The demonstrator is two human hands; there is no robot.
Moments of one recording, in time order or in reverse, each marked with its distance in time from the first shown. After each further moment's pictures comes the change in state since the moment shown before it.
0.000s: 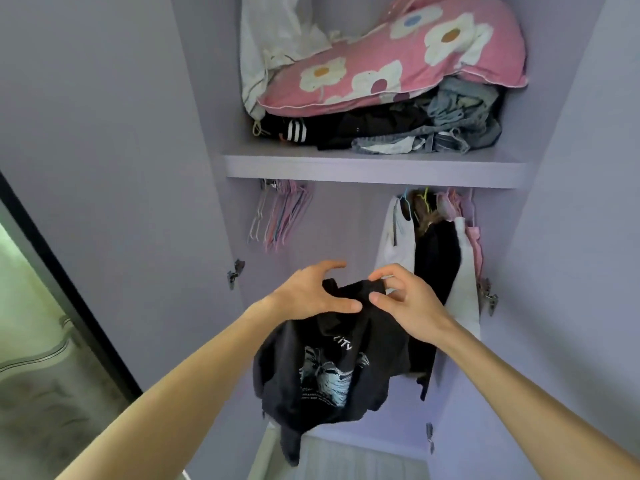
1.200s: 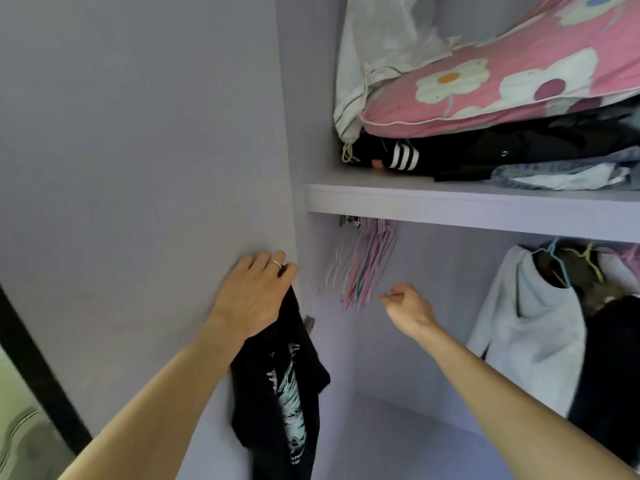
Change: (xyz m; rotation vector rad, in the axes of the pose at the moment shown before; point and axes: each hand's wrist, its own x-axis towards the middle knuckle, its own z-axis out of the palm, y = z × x) left_hand 0.061 -0.184 -0.178 1.418 0.516 -0.043; right_hand 0.294 0.023 0.170 -0.087 0.009 0.235
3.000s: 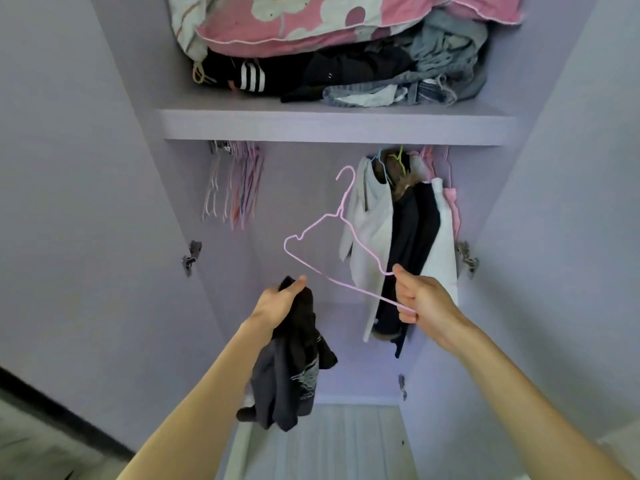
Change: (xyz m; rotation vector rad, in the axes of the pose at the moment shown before) left_hand -0.057 0.207 -0.060 -1.866 -0.863 -0.686; right_hand -0.251 0.085 -0.149 0.545 0.065 0.256
